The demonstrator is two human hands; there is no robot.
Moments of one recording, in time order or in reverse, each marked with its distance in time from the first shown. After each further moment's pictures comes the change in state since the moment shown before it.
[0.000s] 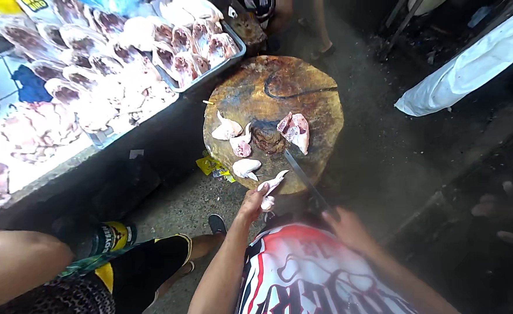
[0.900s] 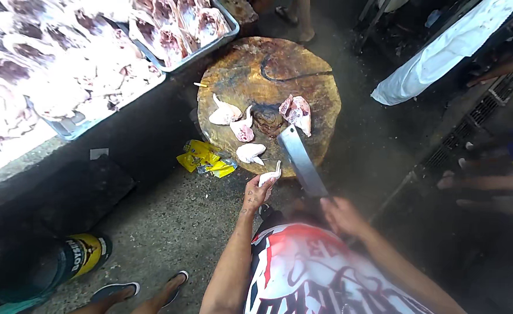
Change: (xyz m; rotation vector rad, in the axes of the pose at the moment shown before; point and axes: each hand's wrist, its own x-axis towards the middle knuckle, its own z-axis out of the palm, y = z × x) left_hand -0.001 -0.034 -0.059 0.320 -0.124 0.459; right_hand -0.040 -0.057 0.064 0.627 -0.055 0.084
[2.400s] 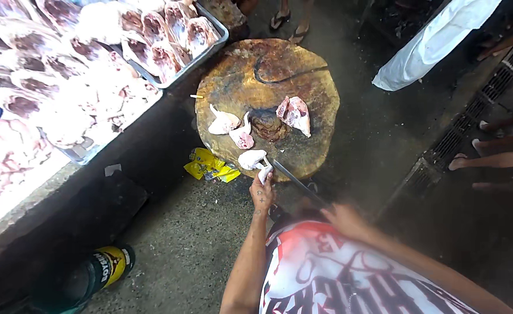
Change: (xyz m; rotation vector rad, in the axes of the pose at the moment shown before) left_hand 0.018 0.013 0.022 0.132 0.234 -0.036; right_hand 0.018 0.015 -0.003 -0.746 -0.021 0.111
